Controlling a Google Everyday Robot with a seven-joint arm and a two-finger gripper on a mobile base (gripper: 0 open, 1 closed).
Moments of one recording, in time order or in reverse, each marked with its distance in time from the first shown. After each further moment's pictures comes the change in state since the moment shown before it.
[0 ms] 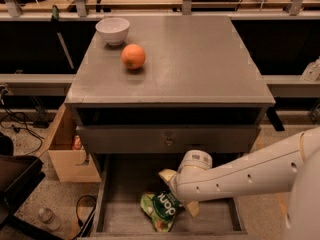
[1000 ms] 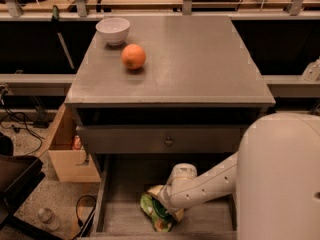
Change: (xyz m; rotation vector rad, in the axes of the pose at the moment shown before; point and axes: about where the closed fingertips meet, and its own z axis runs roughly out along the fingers) arm -0.043 0.000 0.100 0.013 -0.137 -0.163
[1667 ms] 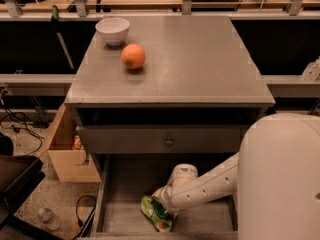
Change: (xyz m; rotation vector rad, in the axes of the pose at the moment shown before) arm -0.002 0.003 0.003 -0.005 -0.005 0.000
